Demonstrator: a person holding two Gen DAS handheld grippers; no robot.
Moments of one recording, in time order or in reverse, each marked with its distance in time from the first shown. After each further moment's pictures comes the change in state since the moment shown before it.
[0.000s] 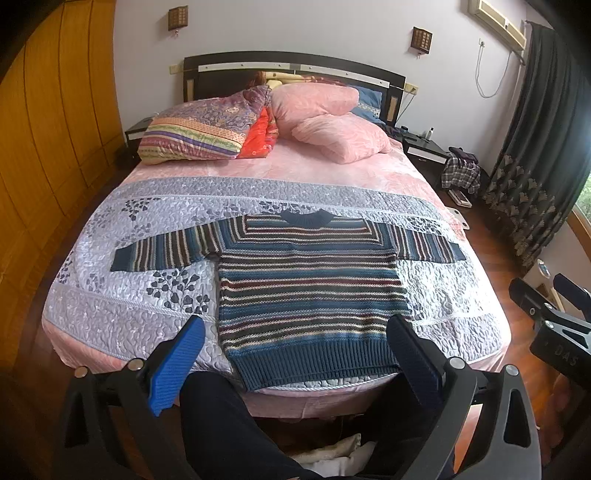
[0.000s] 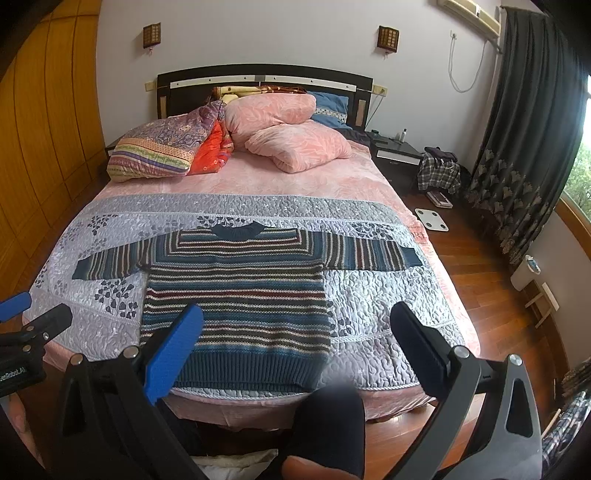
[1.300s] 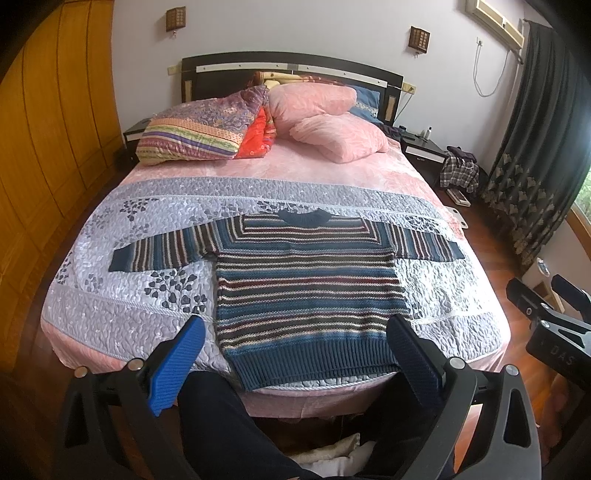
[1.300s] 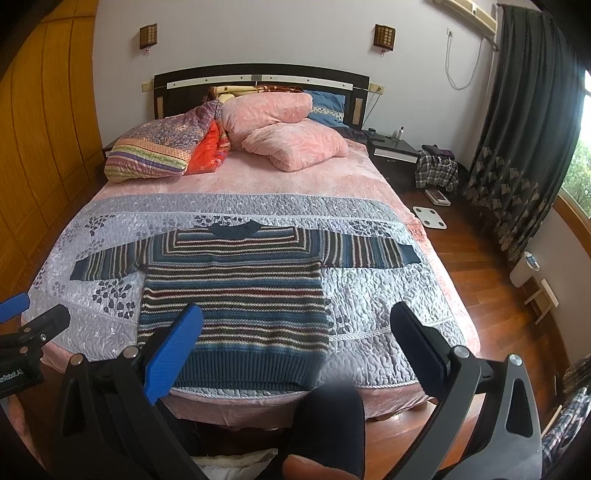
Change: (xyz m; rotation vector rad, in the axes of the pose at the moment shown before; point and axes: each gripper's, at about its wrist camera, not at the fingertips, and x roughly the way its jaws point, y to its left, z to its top) left arm 0.000 -0.006 0.003 0.007 -0.001 -0.003; right arm 0.005 -0.008 -0.001 0.016 0.007 0.001
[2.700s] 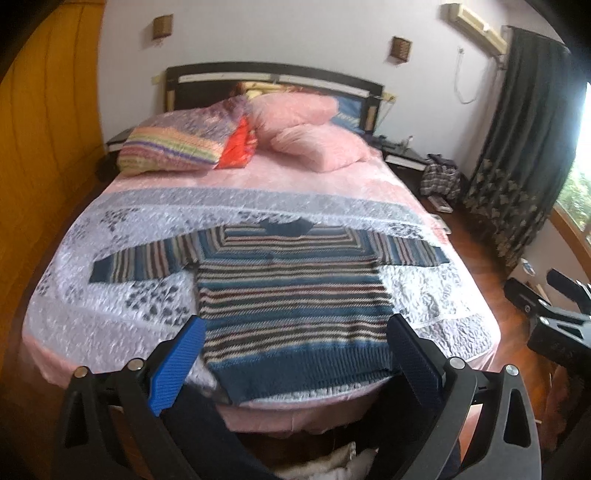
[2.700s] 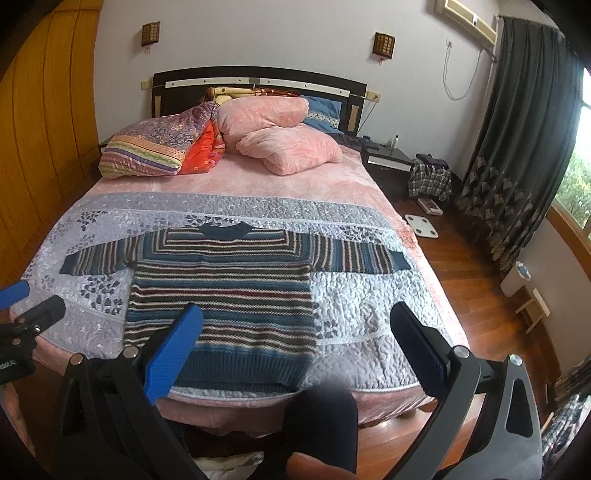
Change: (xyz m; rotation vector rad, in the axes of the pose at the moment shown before) left arm 0.020 -0.002 -0.012 0.033 -0.073 -0.095; right arm 0.007 -0.009 -0.003 -0.039 -0.038 -0.048
